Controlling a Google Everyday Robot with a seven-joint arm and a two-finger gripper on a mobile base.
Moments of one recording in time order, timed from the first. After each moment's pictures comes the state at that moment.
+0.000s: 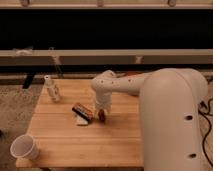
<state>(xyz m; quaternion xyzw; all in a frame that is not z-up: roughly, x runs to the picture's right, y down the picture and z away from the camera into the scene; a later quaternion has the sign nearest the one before) -0.020 0.151 0.853 -0.31 0.22 0.62 0.69</state>
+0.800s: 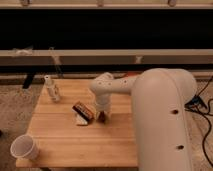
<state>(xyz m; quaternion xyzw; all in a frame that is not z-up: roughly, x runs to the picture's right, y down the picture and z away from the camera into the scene) -0.020 0.167 0.869 -0.31 0.25 0.60 0.69</state>
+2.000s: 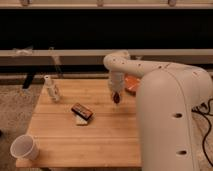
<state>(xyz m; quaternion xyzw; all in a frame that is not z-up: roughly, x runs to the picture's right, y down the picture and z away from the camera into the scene) 0.080 0.048 0.850 -0.27 0.28 0.67 0.63</state>
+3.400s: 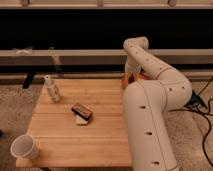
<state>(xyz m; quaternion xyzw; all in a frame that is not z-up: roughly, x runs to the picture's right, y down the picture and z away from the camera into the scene) 0.182 -0.059 0.933 -0.19 0.26 0.72 0.61</state>
